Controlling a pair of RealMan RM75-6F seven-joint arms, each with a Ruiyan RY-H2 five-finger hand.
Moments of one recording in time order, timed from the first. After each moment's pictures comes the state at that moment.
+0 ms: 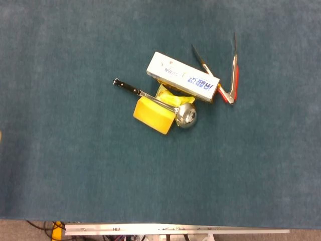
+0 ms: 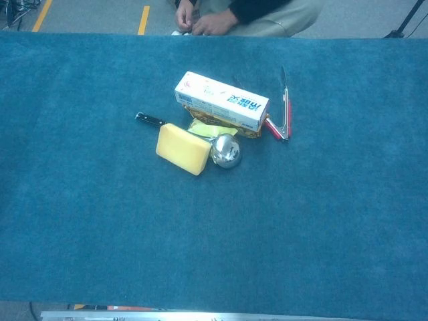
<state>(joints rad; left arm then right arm) -0.07 -1.04 -0.02 -1.78 1.50 1.50 0.24 0.11 -1.09 0.05 -1.57 -1.54 1.45 0.02</state>
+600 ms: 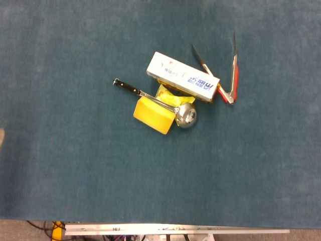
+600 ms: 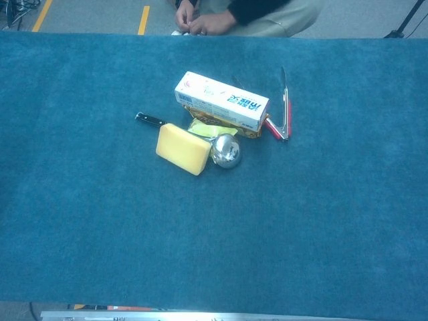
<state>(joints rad) -0.10 -1.03 -0.02 -1.78 1.52 1.47 0.21 0.12 -1.09 0.05 -1.57 -1.55 1.45 0.03</state>
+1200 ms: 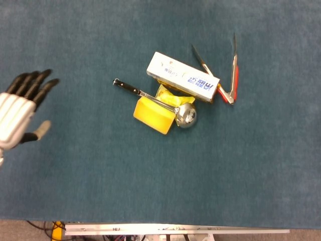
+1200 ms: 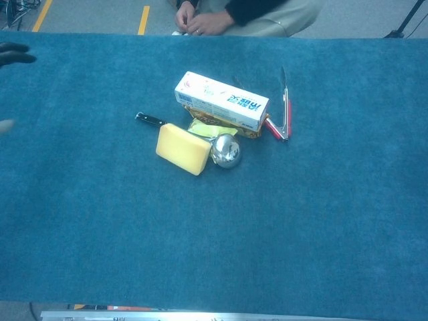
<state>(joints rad) -0.35 -0.97 -0.04 -1.78 1.64 1.16 0.00 0.20 -1.08 0.08 -1.62 -1.60 1.41 0.05</state>
